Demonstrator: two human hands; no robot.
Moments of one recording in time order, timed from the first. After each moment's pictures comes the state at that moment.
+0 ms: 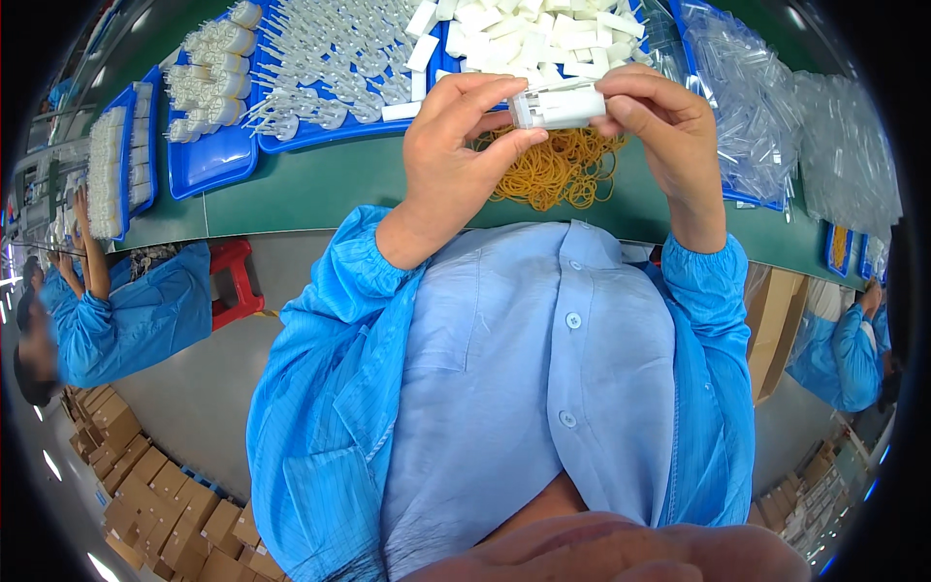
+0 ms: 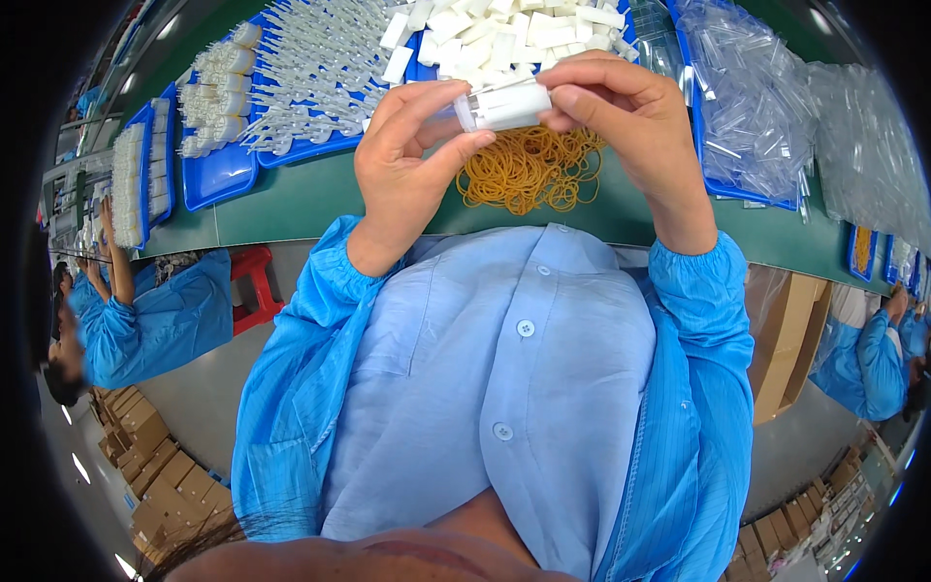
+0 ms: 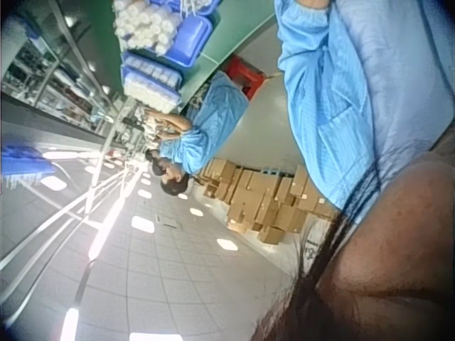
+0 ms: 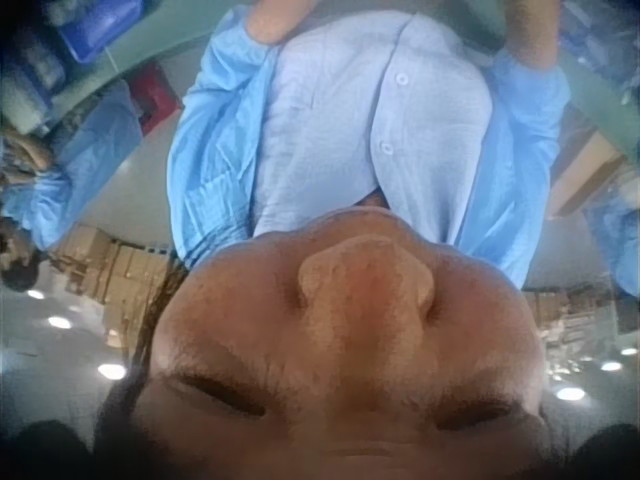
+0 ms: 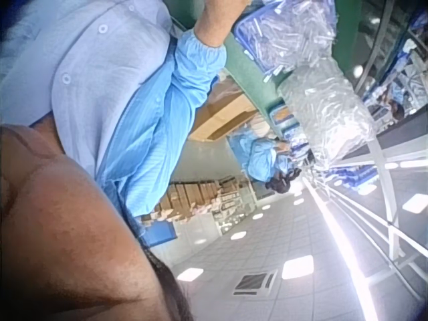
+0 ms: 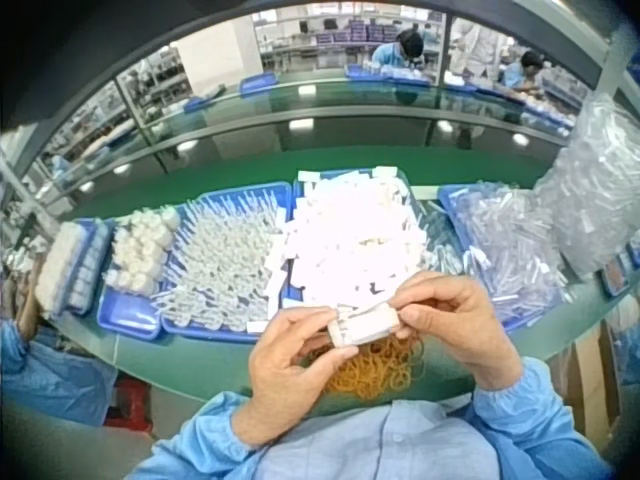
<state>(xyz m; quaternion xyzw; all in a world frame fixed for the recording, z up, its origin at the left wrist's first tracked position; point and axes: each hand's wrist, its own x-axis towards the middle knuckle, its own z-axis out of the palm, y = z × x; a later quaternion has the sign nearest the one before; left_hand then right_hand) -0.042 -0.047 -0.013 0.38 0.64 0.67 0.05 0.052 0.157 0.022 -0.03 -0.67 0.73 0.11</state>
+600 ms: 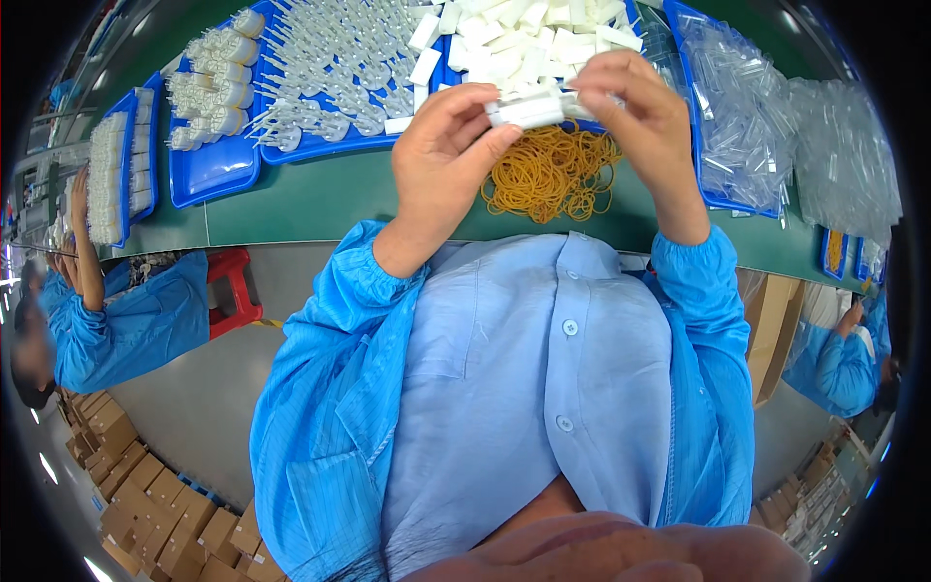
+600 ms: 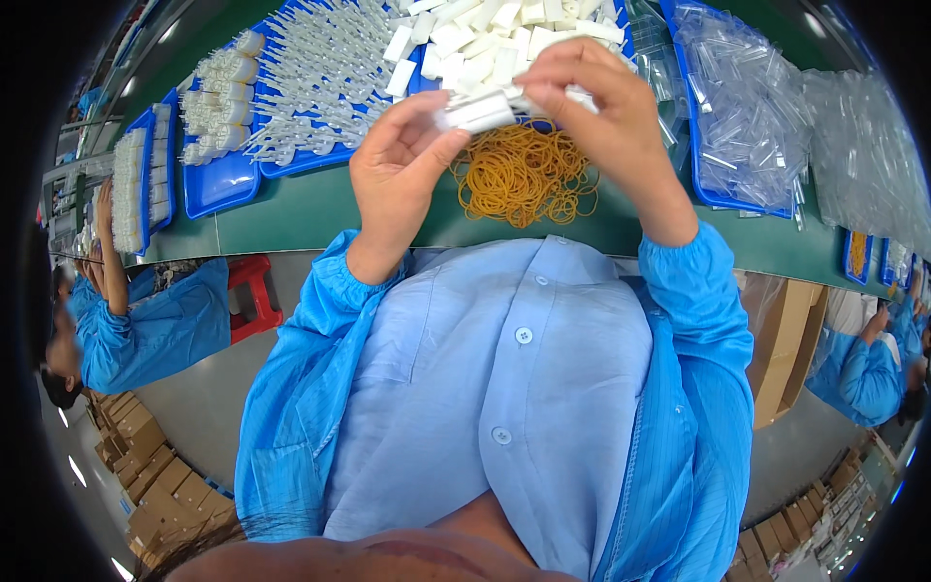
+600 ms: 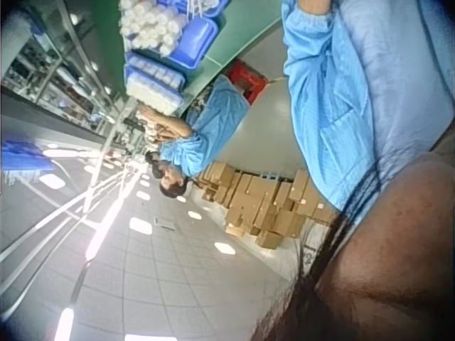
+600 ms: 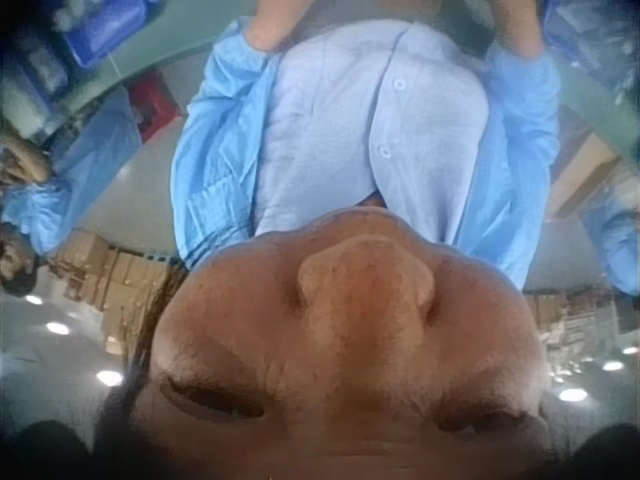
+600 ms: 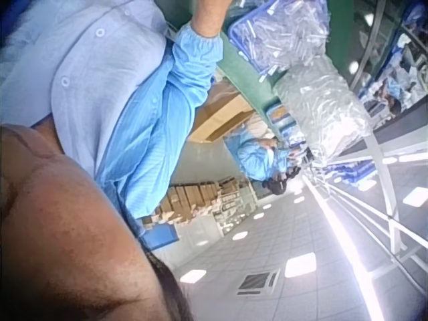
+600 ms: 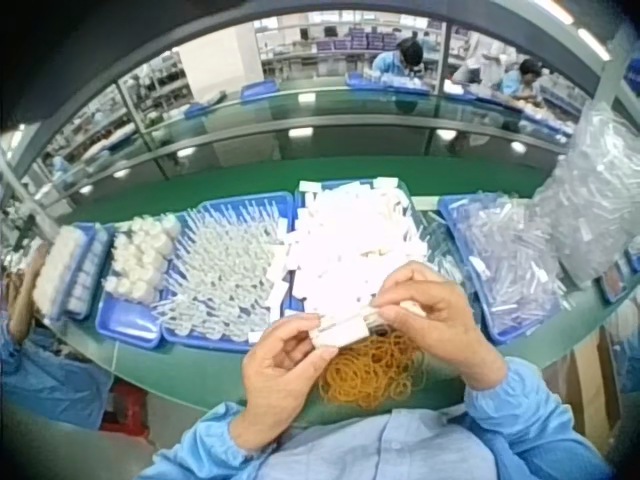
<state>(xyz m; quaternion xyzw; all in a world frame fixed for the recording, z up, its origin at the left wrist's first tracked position) -0.049 -0.052 -0.015 0.25 0.55 0.78 0.17 0.021 0.156 0.012 0.03 -0.85 0.45 0.28</state>
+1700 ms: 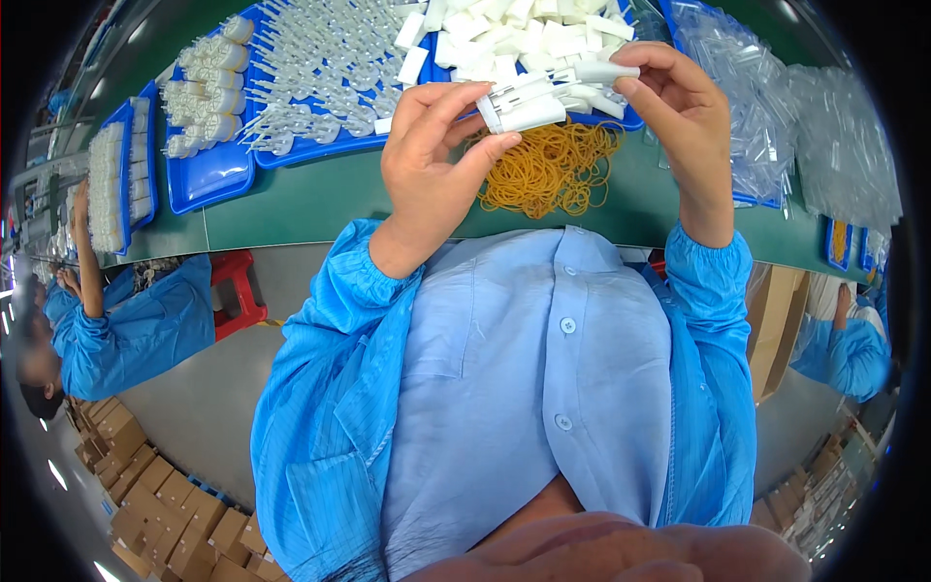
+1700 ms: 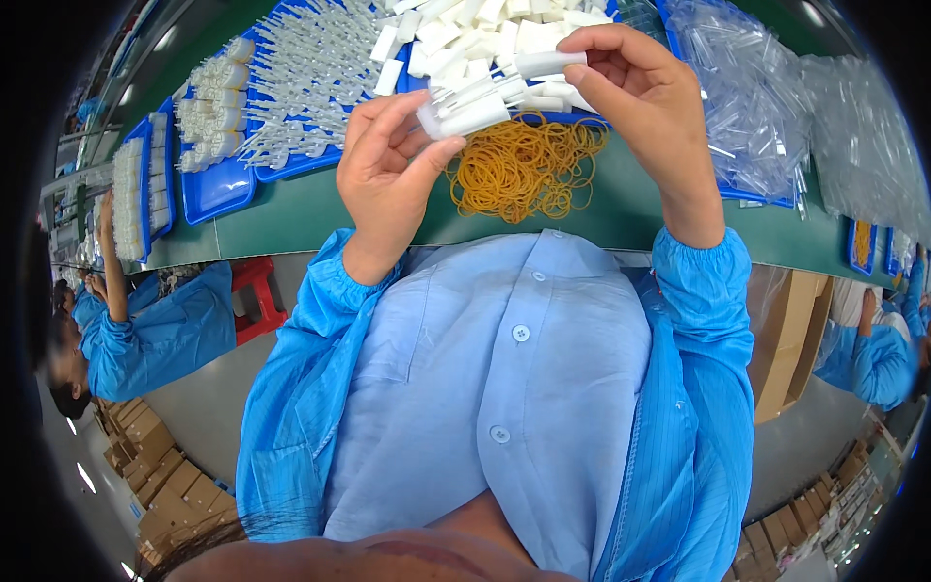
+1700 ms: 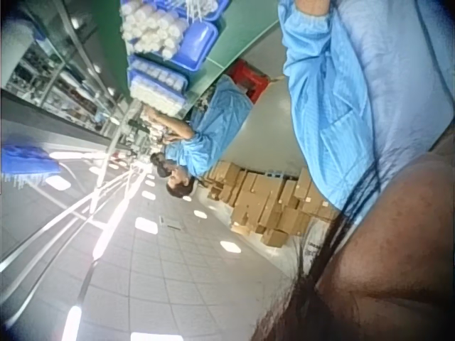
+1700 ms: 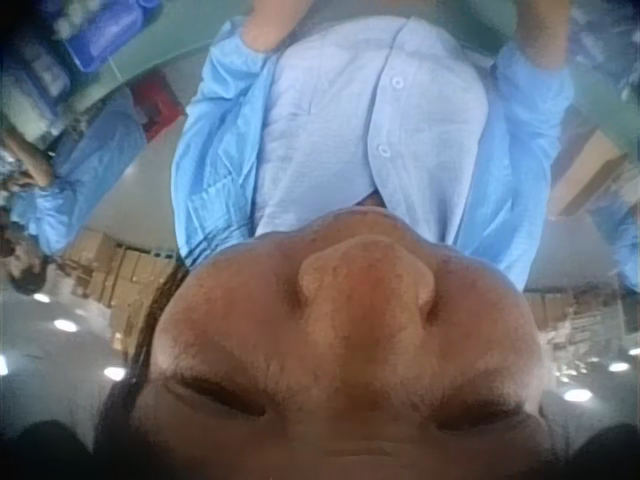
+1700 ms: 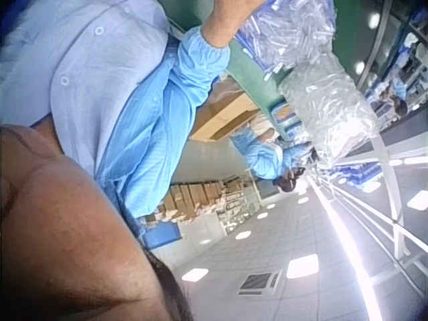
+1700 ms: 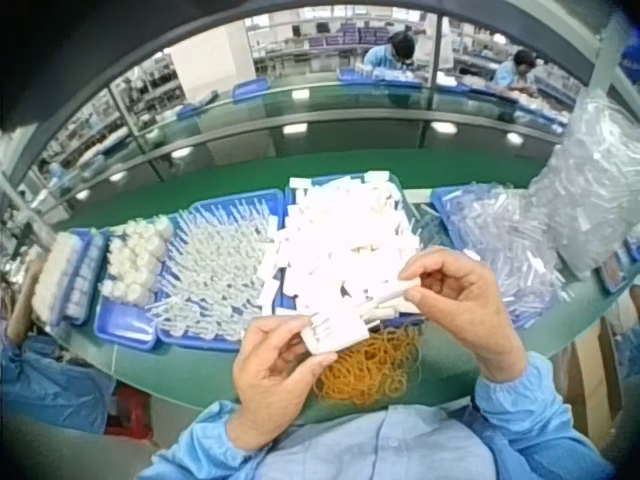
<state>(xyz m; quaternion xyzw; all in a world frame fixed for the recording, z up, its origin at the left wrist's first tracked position) -0.045 -0.049 -0.015 0.36 0.61 0.70 0.04 0.044 0.167 0.034 -0.05 -0.72 0.66 0.21</state>
